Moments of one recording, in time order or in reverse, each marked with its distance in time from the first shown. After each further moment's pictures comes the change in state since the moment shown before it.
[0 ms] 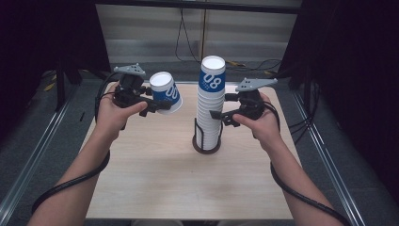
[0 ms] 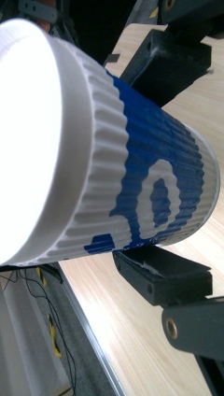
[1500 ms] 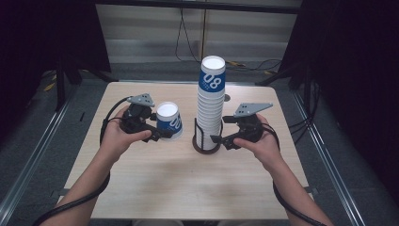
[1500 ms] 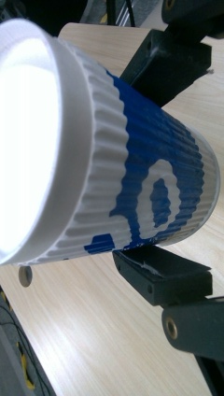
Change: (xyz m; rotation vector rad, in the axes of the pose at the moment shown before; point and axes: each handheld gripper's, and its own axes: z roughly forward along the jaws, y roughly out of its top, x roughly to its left) left arm -0.020 -0.054 0.026 0.137 -0.059 0.071; right arm 0.020 -0.053 0.004 0.068 0.077 -0.025
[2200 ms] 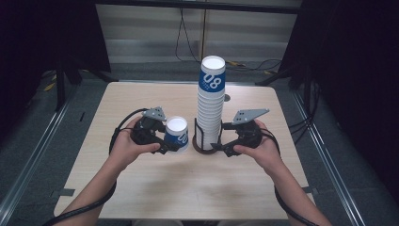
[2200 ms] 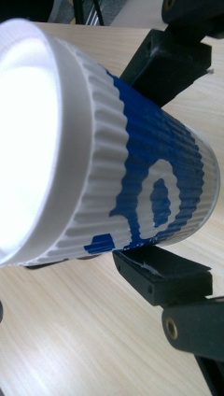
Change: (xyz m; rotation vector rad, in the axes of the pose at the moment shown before) left arm -0.017 -0.016 0.032 0.088 -0.037 0.058; right arm 0.005 -0.013 0.004 0.061 0.029 -0.034
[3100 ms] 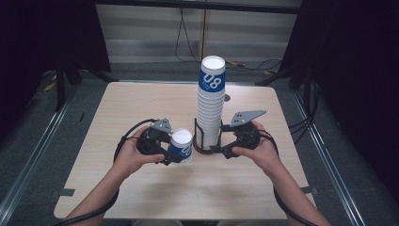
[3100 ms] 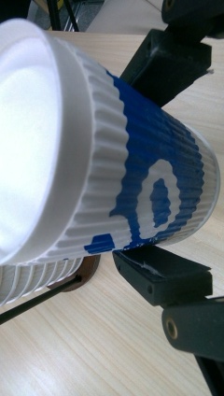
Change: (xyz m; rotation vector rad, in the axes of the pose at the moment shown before) left arm -0.014 -0.013 0.019 0.072 -0.044 0.040; right arm 0.002 -0.003 0.006 0.021 0.019 -0.009
